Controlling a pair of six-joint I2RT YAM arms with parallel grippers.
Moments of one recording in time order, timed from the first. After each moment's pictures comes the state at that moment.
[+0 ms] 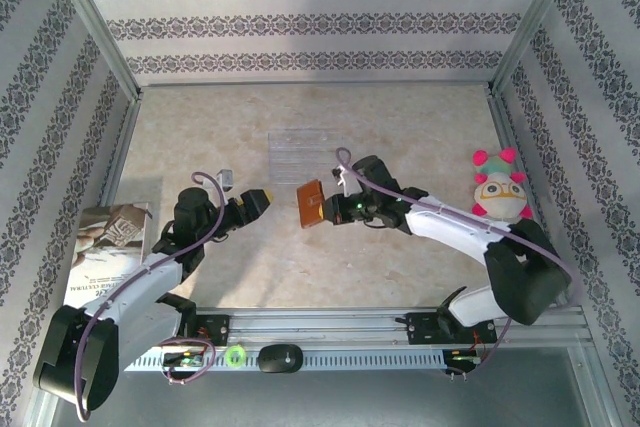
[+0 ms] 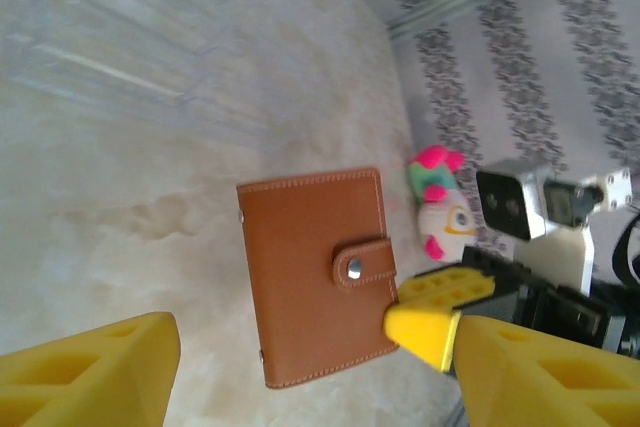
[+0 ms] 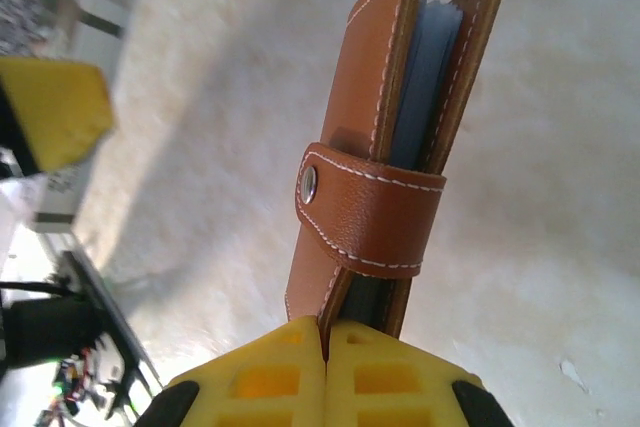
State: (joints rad) left arm -0.28 0.97 0.32 0.34 0.52 -0.91; right arm 0.64 1.41 0.81 -0.15 -0.49 0.55
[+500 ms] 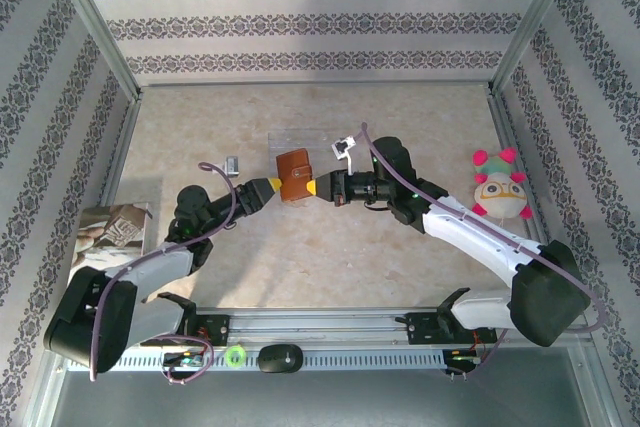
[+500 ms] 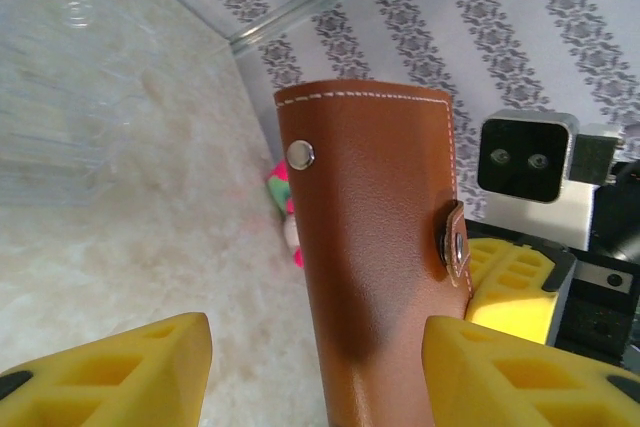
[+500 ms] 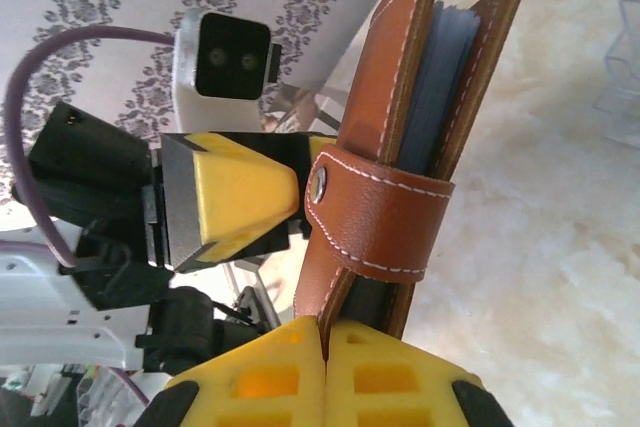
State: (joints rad) left arm -0.31 1.18 0.31 0.89 0.66 -1.09; right arm 0.62 1.30 0.87 0.04 -0.70 0.65
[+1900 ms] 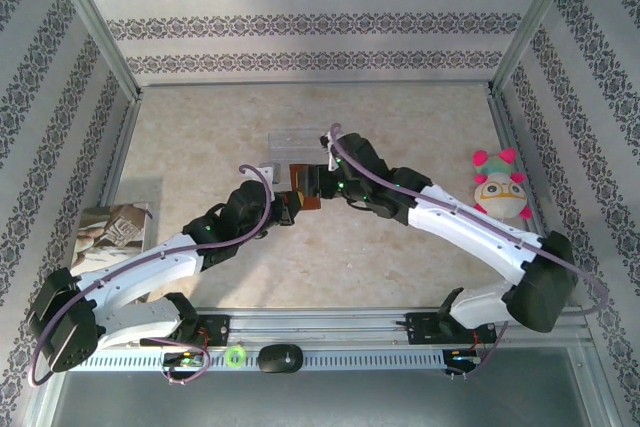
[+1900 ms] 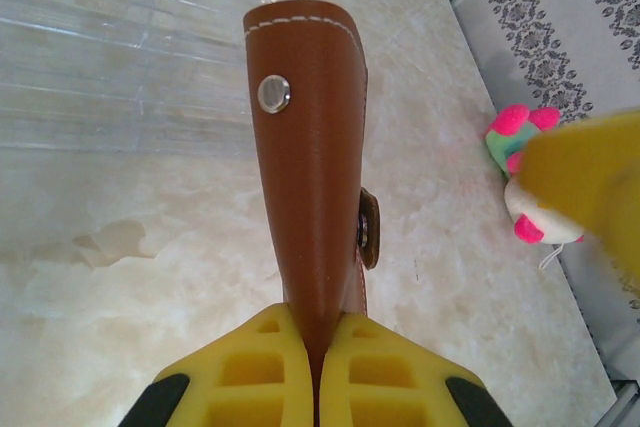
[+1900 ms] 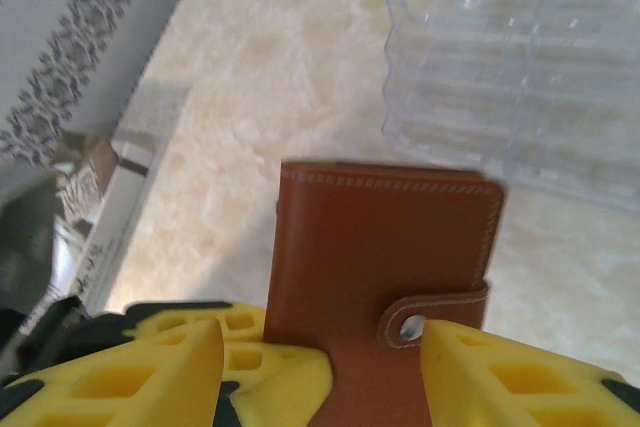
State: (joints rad) left arm -0.79 1.10 0.68 -0.06 -0.11 -0.78; right arm 0.84 1.39 1.18 -0.45 -0.04 0.63
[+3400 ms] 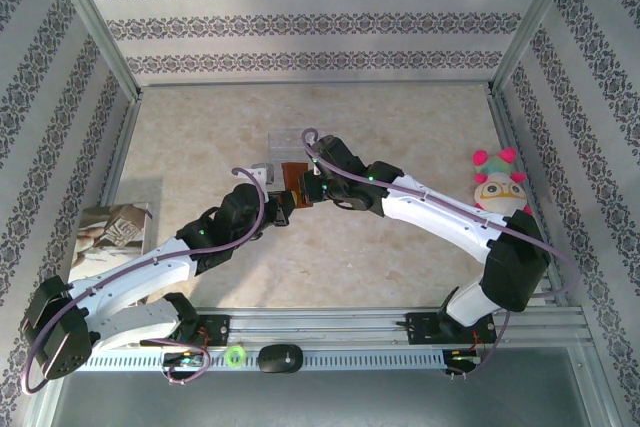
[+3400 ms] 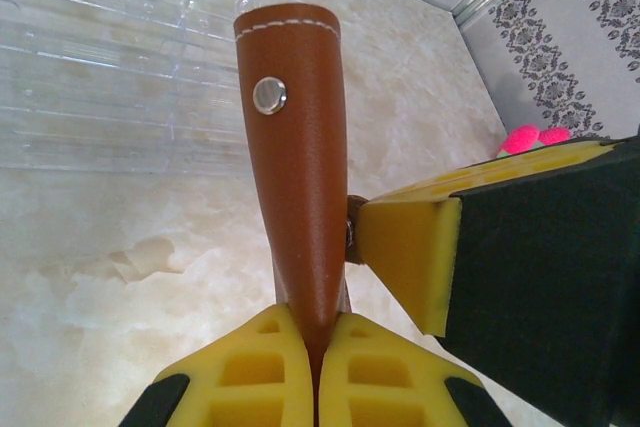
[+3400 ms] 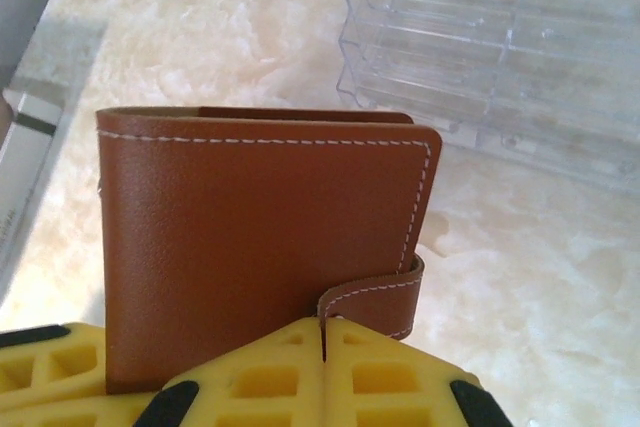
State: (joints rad) left arm -0.79 1.05 0.65 -0.06 -0.16 -0.76; right arm 0.85 1.54 1.26 -0.52 0.01 0.58
